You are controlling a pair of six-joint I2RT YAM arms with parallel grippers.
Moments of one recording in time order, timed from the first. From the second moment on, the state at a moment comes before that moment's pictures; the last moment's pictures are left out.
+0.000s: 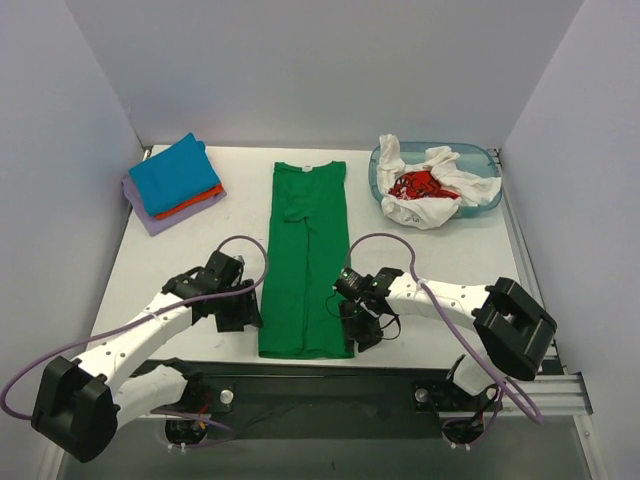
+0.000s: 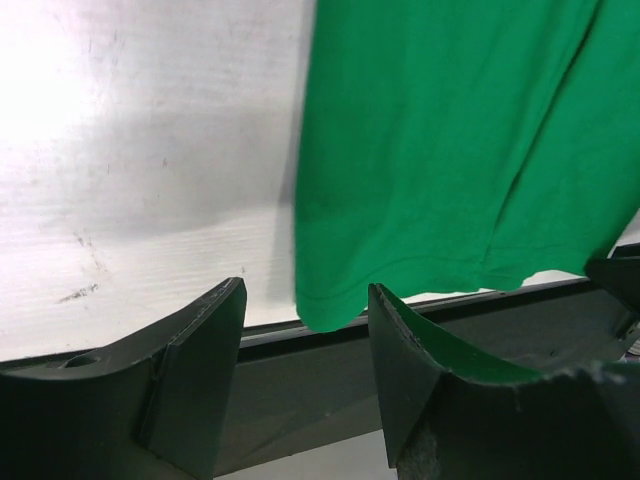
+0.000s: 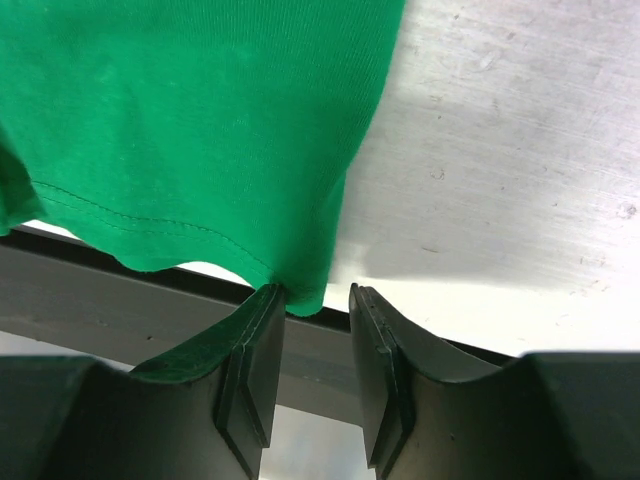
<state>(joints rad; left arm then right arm) -0.51 1.06 0.66 -0.77 0.12 -0.69 0.93 1.52 0.81 -0.70 -0.13 0.79</state>
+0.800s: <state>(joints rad) -0.57 1.01 0.48 -0.69 0.12 -0.89 0.93 1.57 0.78 -0.64 -0.22 0.73</state>
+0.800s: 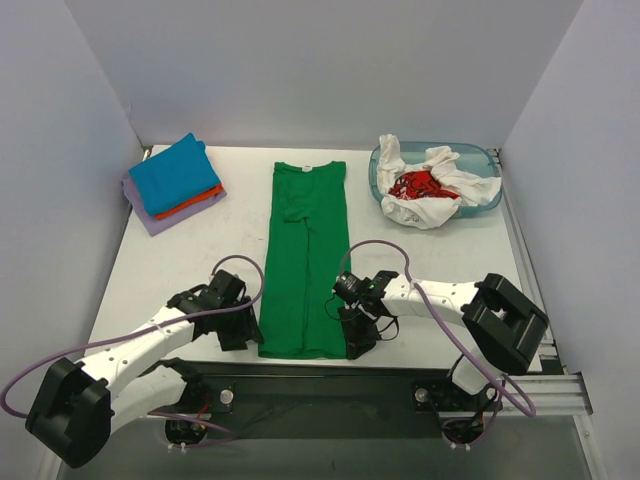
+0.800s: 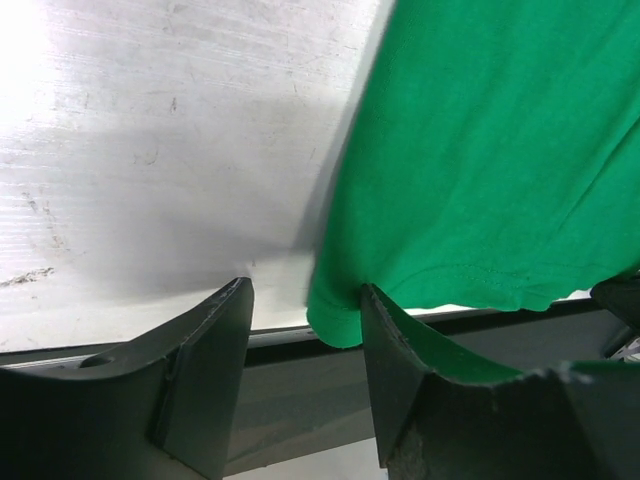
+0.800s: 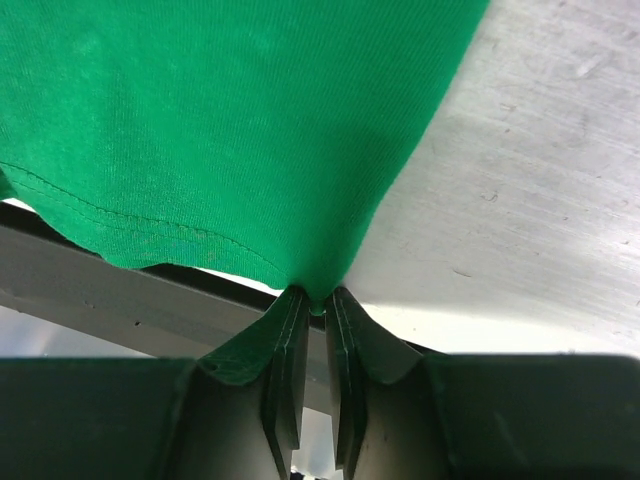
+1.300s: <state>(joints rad) -0.59 1.01 0.44 -0.65 0.13 -0.93 0.93 1.57 0.78 -0.64 -0.23 0.73</state>
